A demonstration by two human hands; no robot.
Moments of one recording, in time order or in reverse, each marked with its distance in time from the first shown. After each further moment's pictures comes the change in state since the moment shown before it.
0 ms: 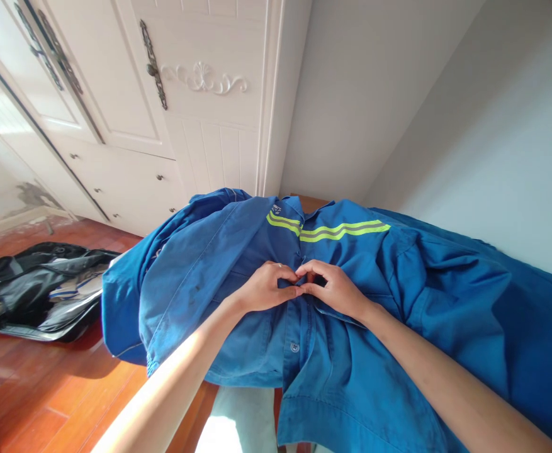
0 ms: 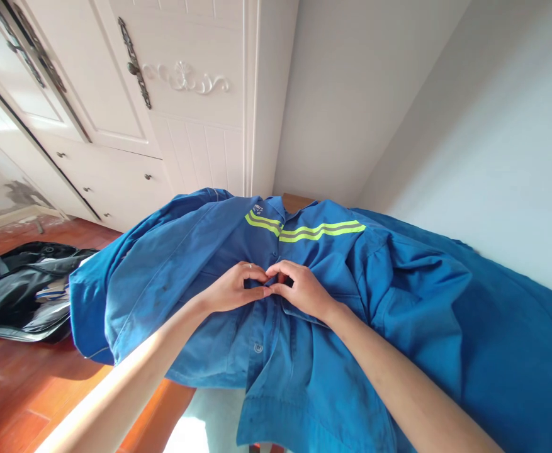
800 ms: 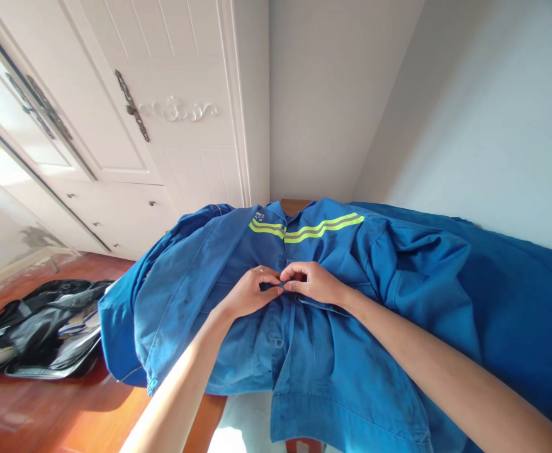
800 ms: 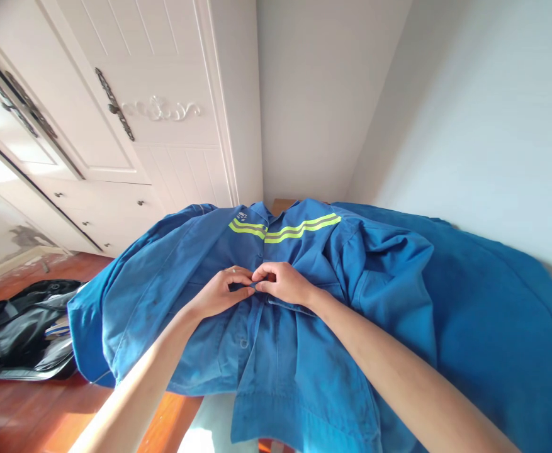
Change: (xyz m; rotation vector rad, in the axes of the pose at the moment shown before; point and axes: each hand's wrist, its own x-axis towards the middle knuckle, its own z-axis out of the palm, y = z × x) left_hand -0.001 -0.003 0.006 -0.011 0.086 -0.058; right_hand 0.004 0.011 -0.003 0.193 -0.080 0.184
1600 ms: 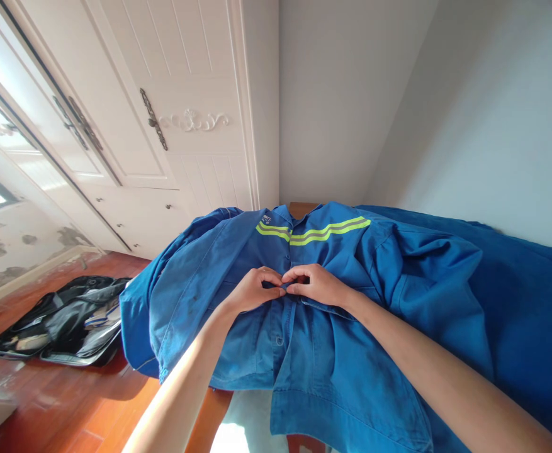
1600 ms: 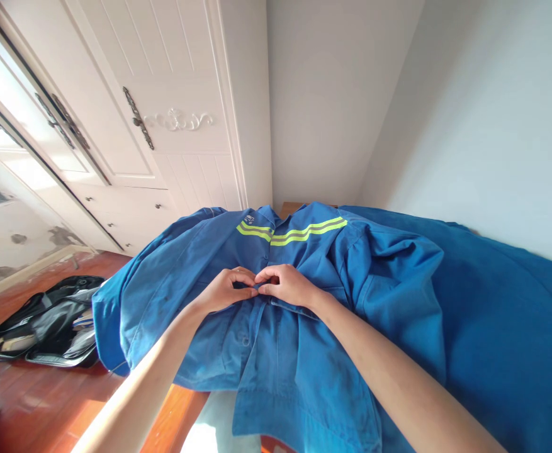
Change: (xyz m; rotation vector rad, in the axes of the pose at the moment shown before) left_hand 0.000 -0.002 -0.004 -0.098 -0.013 -0.106; right_hand 0.001 0.001 -0.002 0.002 -0.045 -0.067
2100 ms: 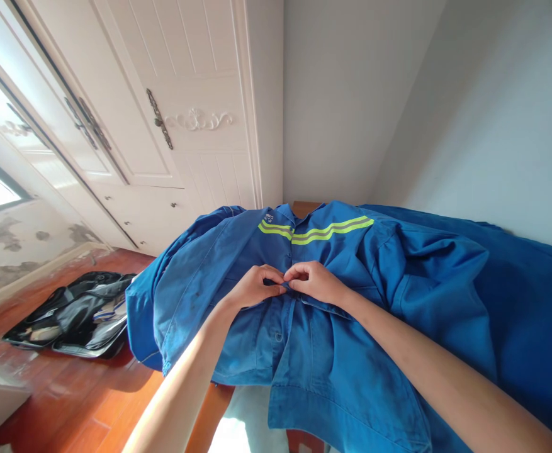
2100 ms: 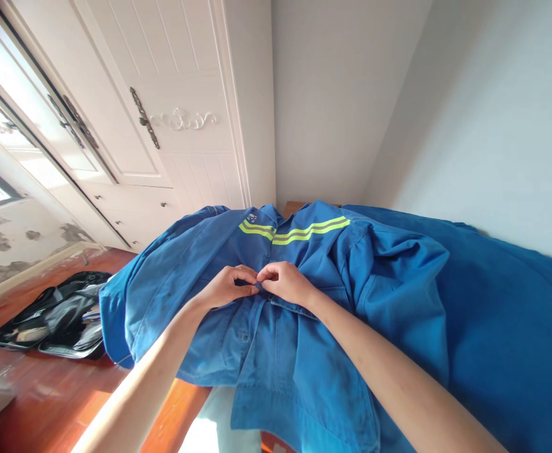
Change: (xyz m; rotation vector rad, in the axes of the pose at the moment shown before) left_hand 0.001 0.002 -0.001 -0.021 -0.026 -0.030; right_hand 0.004 0.002 0.006 -0.012 0.073 0.058
